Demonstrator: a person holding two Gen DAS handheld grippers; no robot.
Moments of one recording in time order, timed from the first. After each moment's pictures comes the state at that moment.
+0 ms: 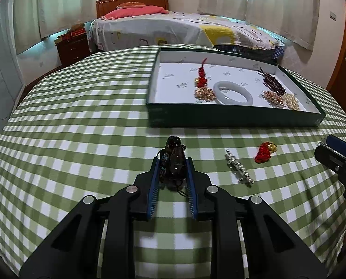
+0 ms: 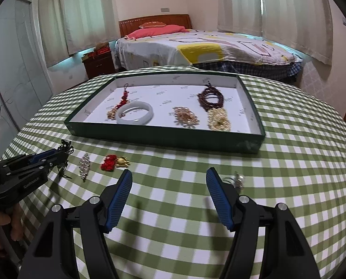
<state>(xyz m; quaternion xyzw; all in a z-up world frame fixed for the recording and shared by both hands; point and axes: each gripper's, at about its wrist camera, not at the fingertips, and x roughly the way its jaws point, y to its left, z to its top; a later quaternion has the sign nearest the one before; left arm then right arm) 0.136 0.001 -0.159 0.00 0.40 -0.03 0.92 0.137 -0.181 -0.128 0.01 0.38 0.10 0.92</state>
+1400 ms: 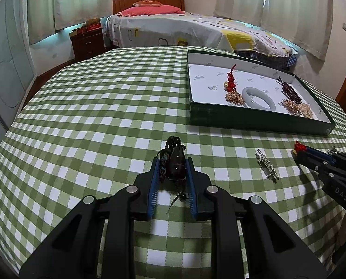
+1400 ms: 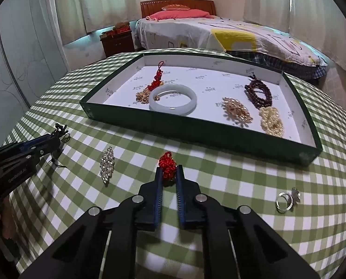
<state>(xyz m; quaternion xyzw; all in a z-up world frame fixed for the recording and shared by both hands) 0.128 0.033 -0.155 -0.01 0.40 0.01 0.92 0.159 -0.134 -0.144 -0.02 0.43 0.15 0.89</state>
